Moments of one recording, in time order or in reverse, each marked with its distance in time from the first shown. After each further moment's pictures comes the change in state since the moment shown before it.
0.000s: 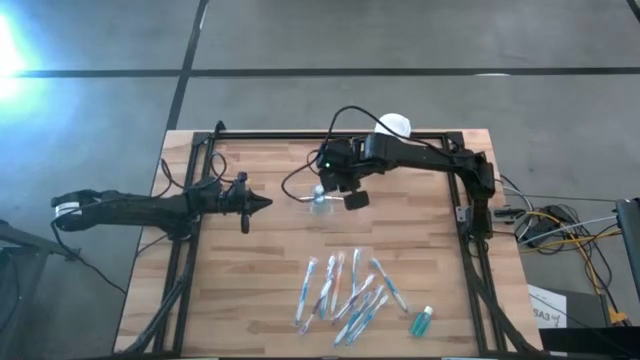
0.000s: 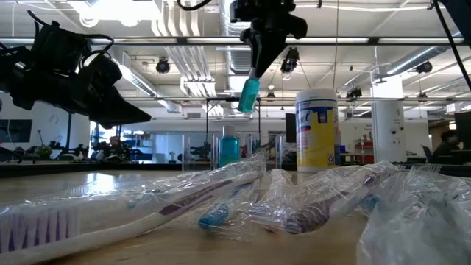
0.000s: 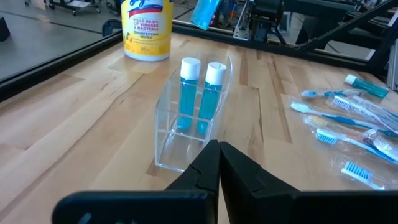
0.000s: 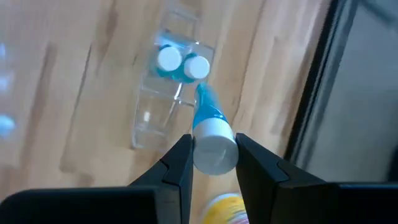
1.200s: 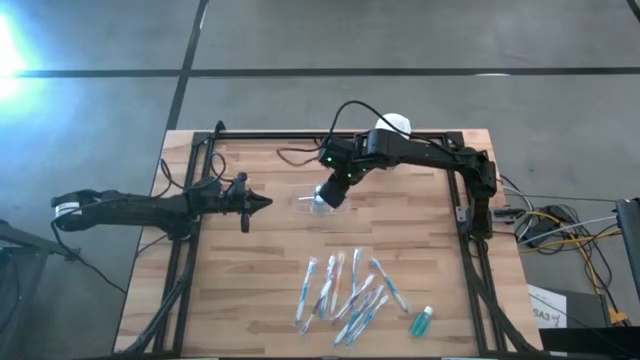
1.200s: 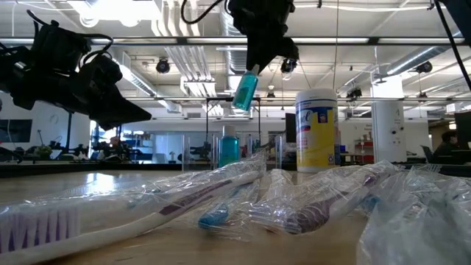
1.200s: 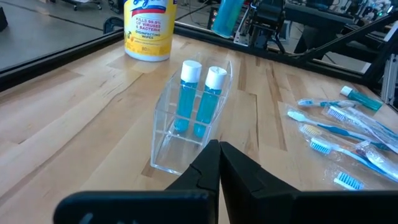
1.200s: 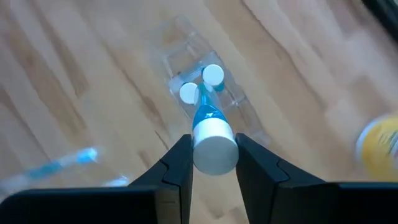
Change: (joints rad) left arm 0.000 0.000 0.000 0.012 0.000 -0.059; right arm -0.023 -0.013 -0.002 0.025 -0.131 0.961
